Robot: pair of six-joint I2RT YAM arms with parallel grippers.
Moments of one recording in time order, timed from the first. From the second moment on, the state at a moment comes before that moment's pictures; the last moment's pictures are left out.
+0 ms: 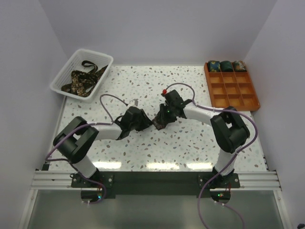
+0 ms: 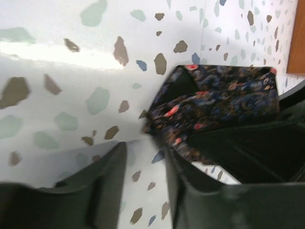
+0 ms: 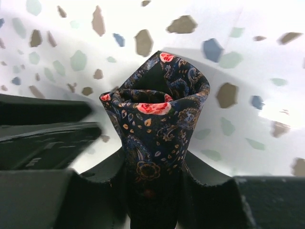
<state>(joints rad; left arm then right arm) -0.66 1.69 0.66 0.36 -0.03 -0.98 0.59 1.83 1.13 -0.31 -0.17 0.47</state>
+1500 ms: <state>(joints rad) -0.48 0.84 0.70 -0.36 -0.45 -0.25 -0.11 1.98 1.67 -0.82 0.07 0.02</state>
